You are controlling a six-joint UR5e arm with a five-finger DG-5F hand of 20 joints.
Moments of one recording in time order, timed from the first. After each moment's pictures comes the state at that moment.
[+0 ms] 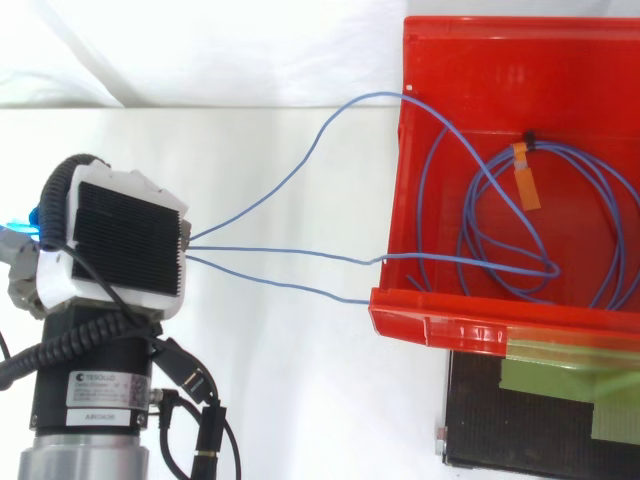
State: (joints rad) arm 0.03 -2.14 -1.31 -2.86 -1.58 -0.63
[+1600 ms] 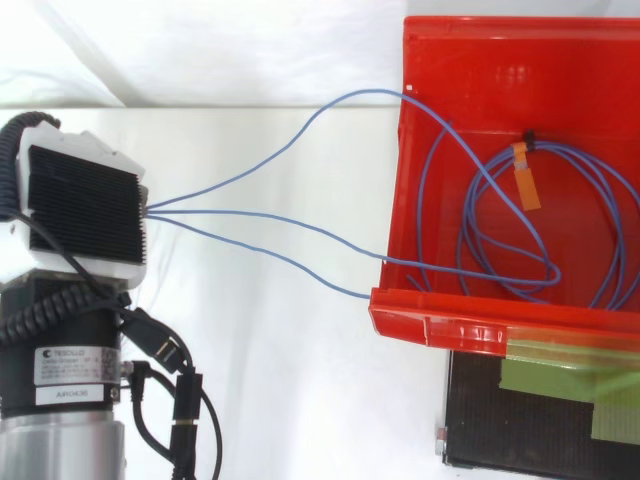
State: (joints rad) arm 0.03 -2.14 -1.26 -2.83 -1.64 -0.55
